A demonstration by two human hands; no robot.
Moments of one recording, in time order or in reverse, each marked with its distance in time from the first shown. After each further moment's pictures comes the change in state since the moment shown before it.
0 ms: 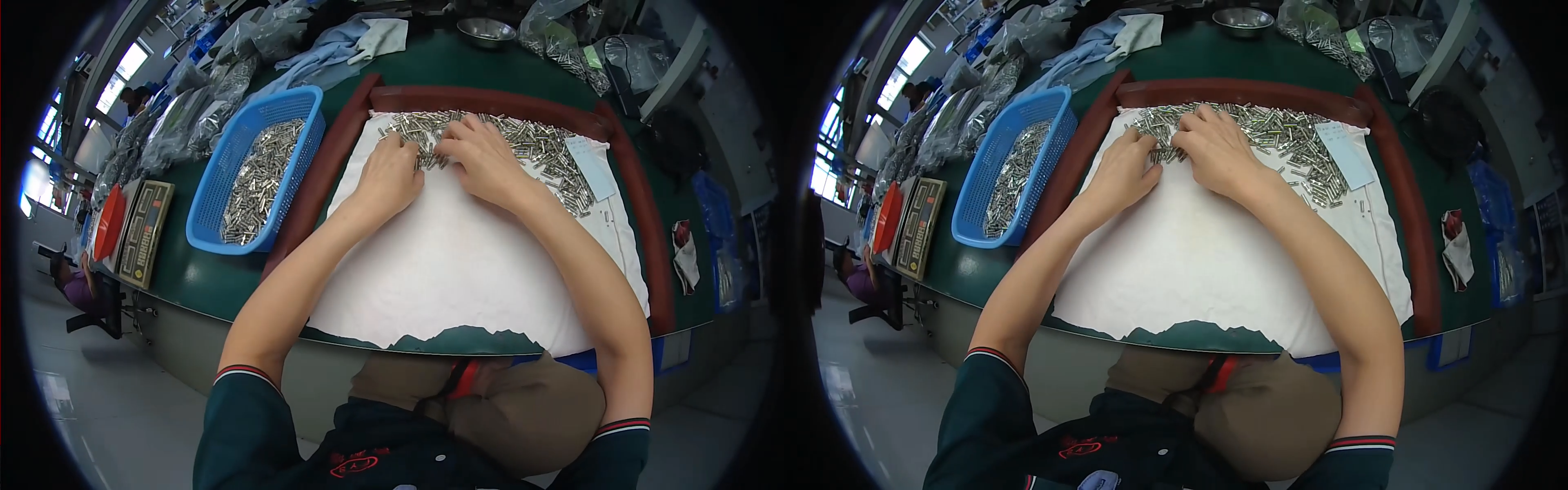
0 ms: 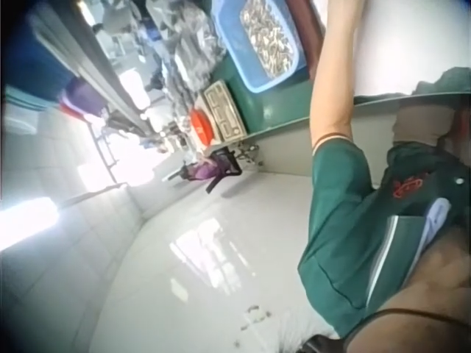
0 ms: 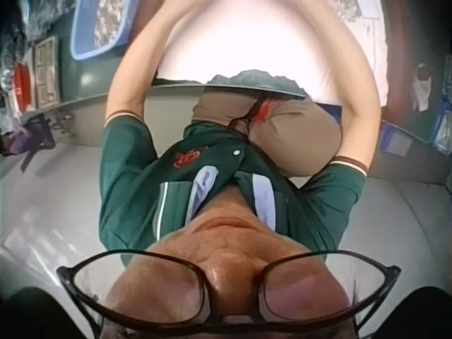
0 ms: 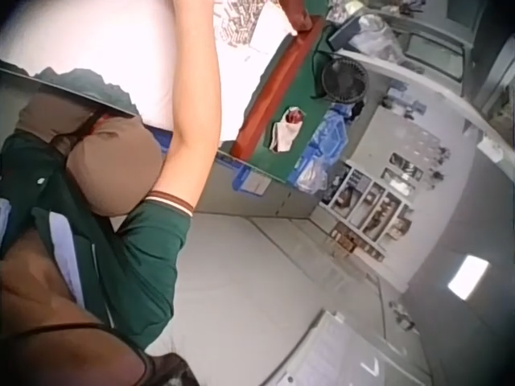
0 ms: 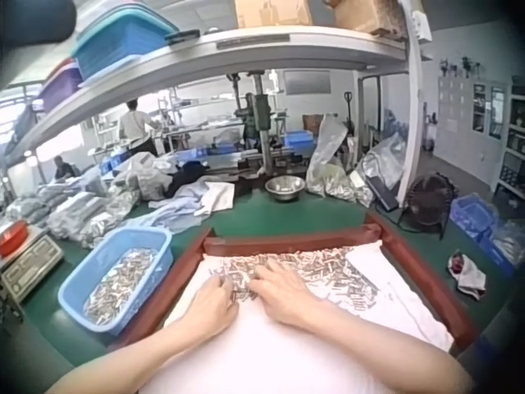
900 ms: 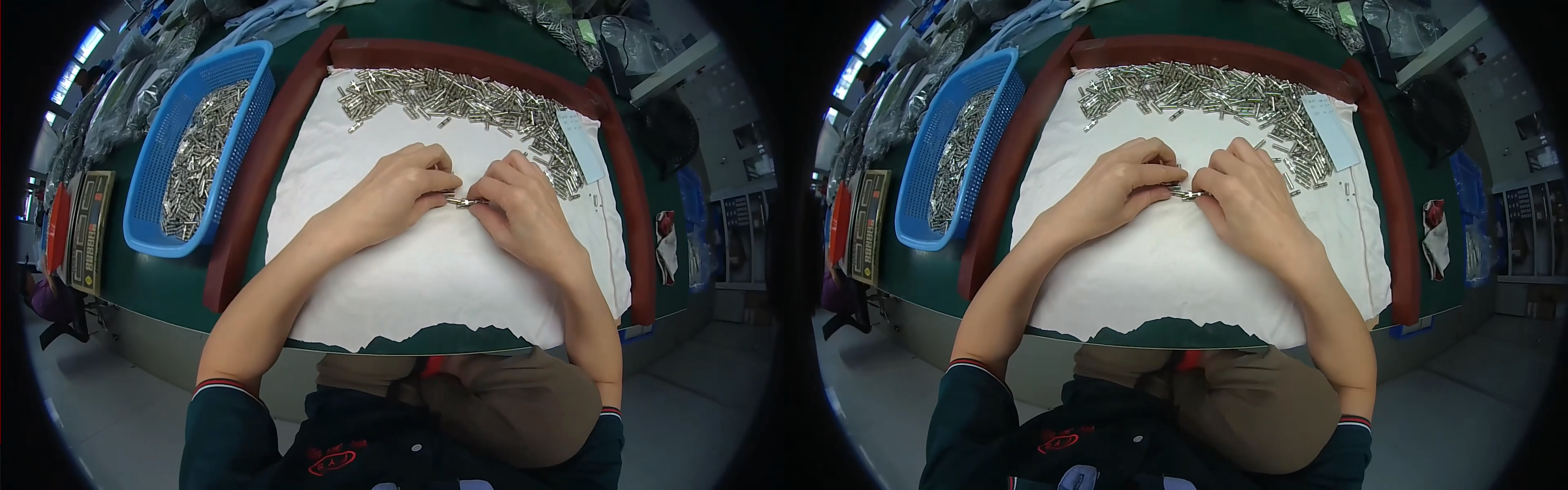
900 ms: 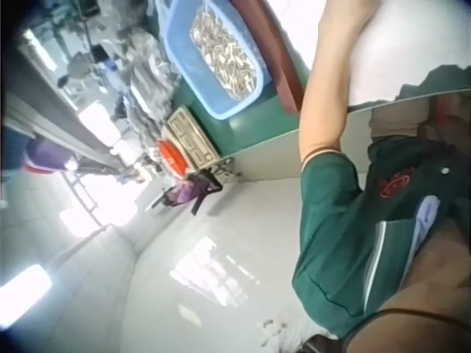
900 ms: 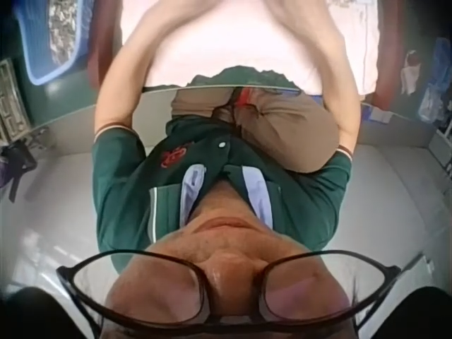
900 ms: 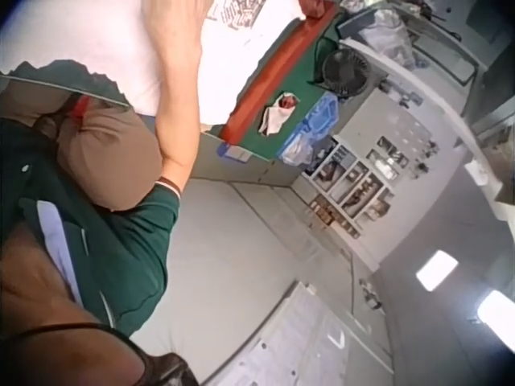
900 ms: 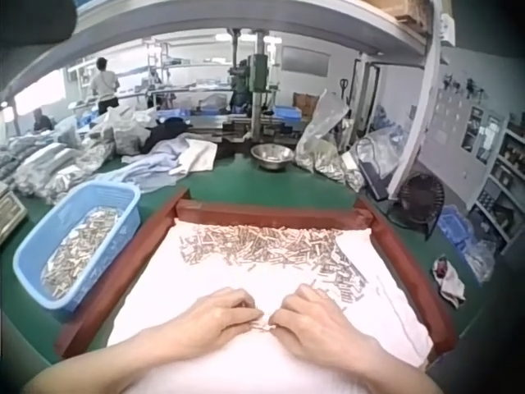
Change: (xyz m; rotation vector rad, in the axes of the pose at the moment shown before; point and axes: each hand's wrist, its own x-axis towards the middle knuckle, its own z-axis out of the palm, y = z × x) left_hand -0.022 0.037 0.002 -0.534 -0.213 0.285; right_hand -0.076 -0.029 -0.050 0.064 -0.159 0.123
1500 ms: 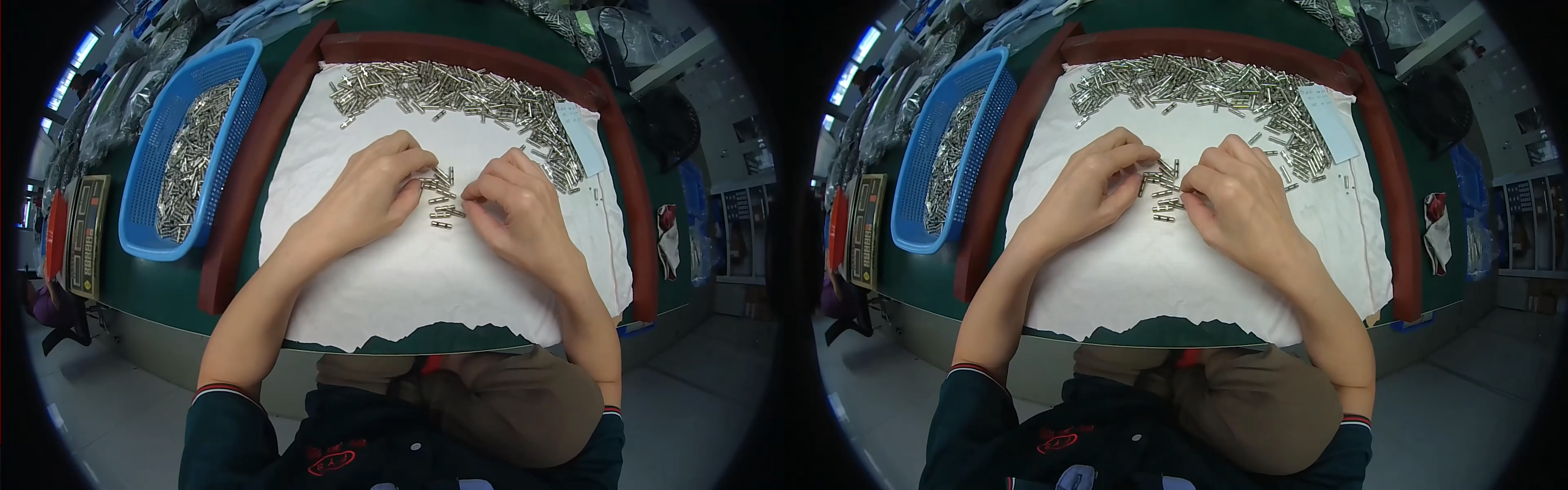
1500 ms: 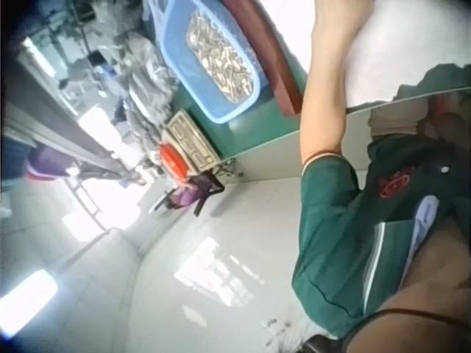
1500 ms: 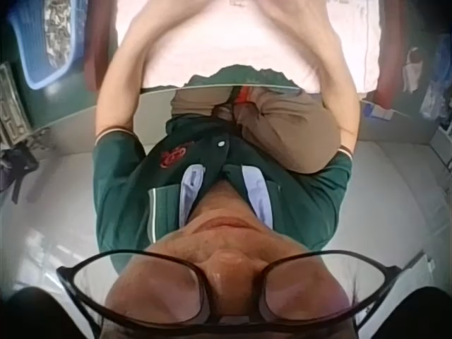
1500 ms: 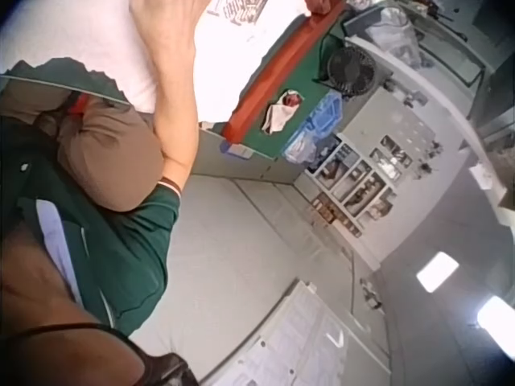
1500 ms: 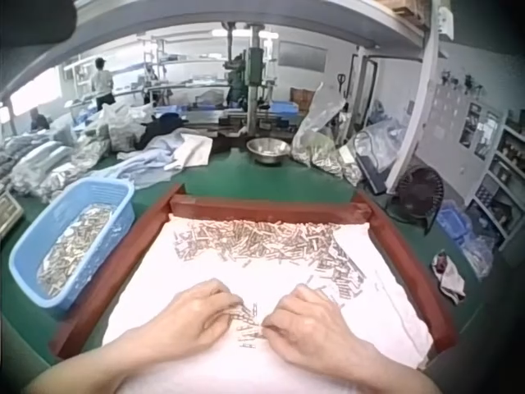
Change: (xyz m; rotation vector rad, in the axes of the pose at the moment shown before) left_hand -0.009 0.004 -0.006 -0.024 0.130 -0.088; right_hand -0.003 -0.007 0.003 0.103 0.135 0.008
